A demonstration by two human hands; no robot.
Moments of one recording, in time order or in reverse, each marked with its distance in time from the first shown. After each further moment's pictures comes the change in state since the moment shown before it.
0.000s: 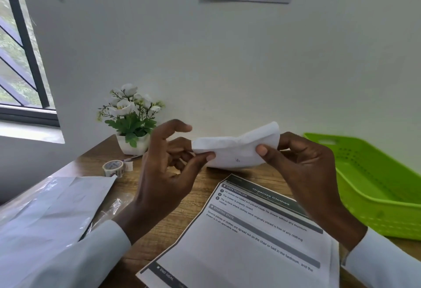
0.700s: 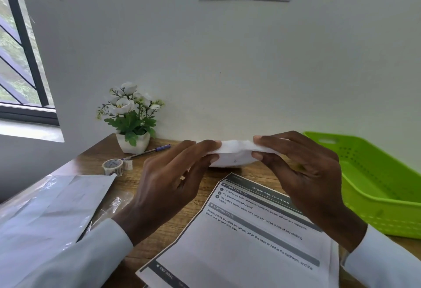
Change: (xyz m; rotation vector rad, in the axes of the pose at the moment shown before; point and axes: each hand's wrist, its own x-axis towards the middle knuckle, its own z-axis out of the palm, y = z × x) left_hand -0.003 -0.002 -0.003 0.296 -0.124 0.344; right_hand 0.000 -0.005 -0.003 -0.398 -0.022 -0.514
